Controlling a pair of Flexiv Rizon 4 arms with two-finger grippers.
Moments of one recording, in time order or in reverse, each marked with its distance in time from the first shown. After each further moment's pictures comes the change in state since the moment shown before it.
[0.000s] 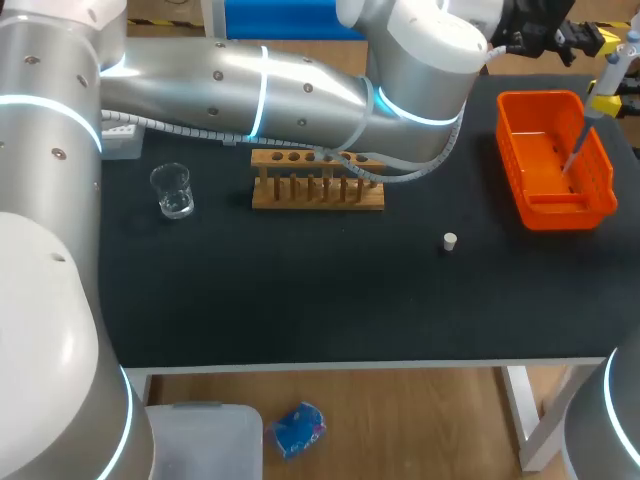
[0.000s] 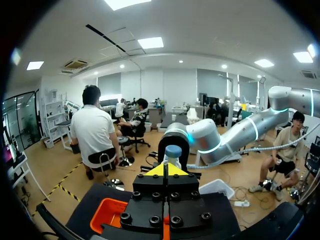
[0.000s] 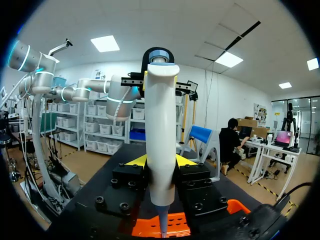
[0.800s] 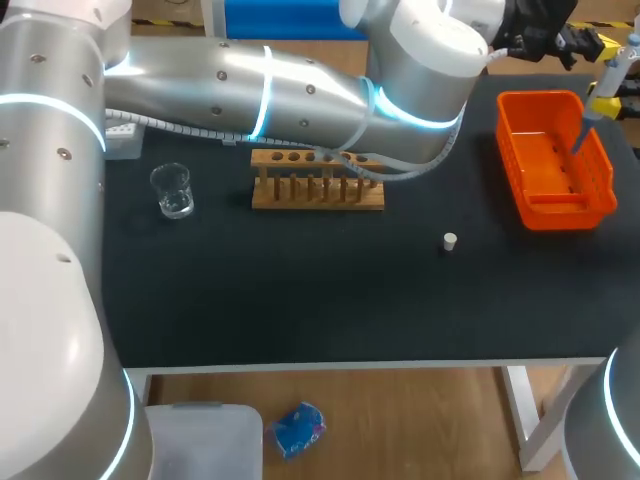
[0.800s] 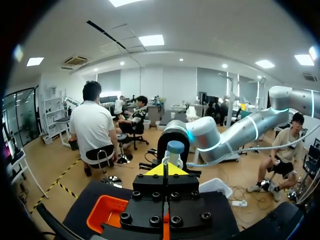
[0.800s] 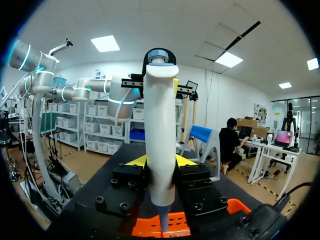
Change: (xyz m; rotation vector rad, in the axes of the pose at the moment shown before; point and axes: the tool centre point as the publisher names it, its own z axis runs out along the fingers) left arm 0.000 0.008 0.005 -0.019 0.010 -0.021; right arm 0.001 -0.002 -0.001 -0.001 0.000 0.000
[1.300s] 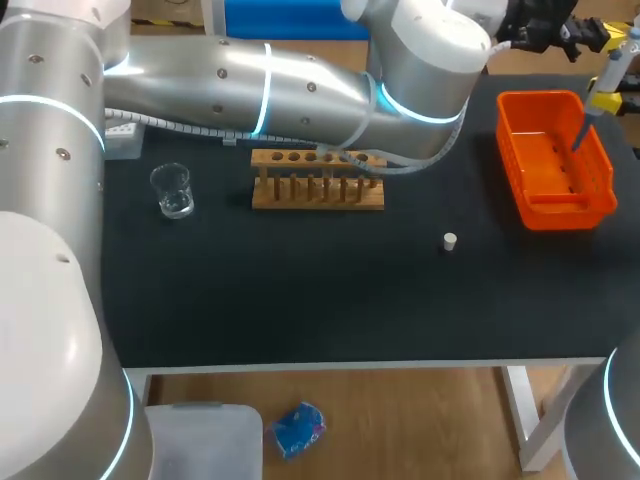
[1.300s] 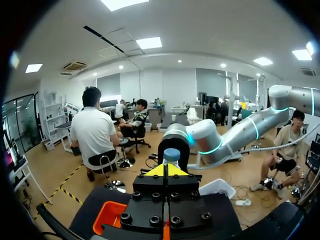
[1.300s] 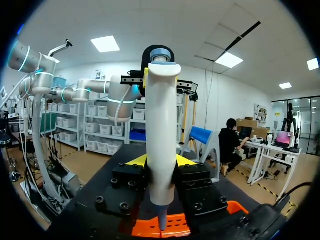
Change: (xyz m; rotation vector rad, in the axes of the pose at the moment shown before) left arm -0.001 -0.019 -0.003 0.022 -0.011 0.042; right arm -0.002 0.006 0.001 -0.002 0.002 0.000
